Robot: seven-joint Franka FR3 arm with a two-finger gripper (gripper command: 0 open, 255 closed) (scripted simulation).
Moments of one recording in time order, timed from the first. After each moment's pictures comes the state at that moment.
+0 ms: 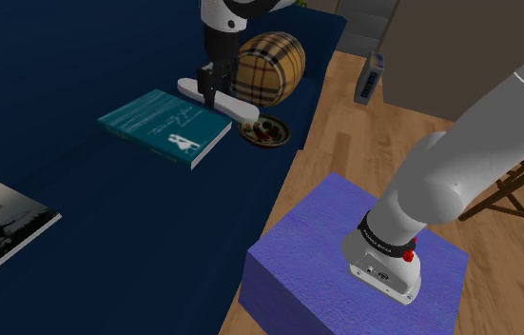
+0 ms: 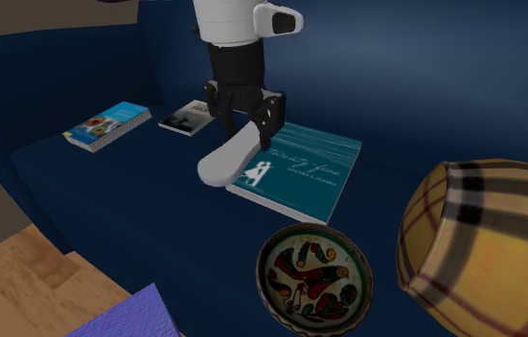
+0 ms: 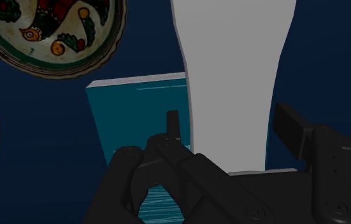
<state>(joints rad) 0.09 -0.24 0.23 -2.19 0.04 2.04 -0.03</state>
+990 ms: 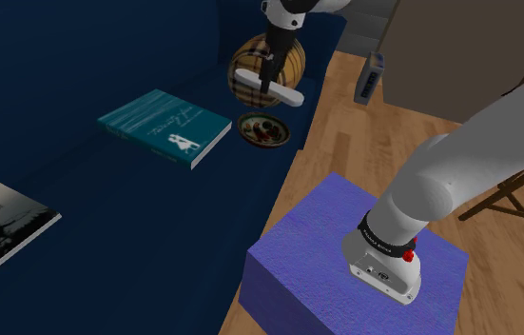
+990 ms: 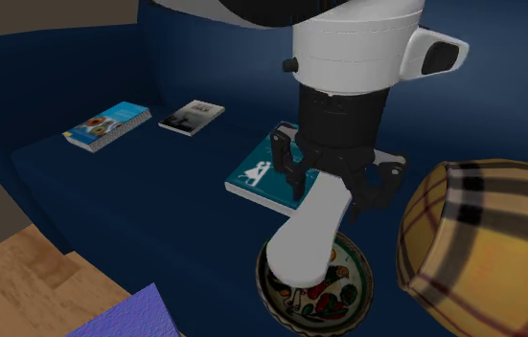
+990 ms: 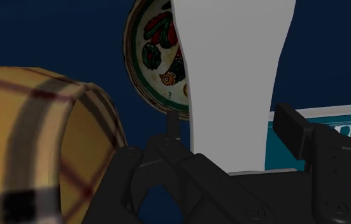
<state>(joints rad) -0.04 -0.35 -0.01 -2.31 0.02 2.05 -0.39</state>
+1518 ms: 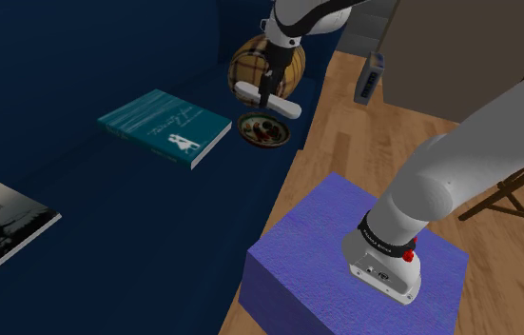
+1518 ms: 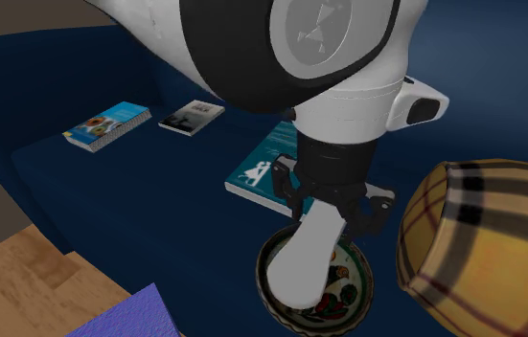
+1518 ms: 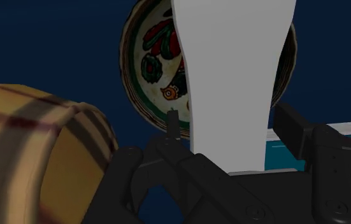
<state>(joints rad) -0.04 -0.32 -0.01 -2.39 0.02 2.16 -0.40</state>
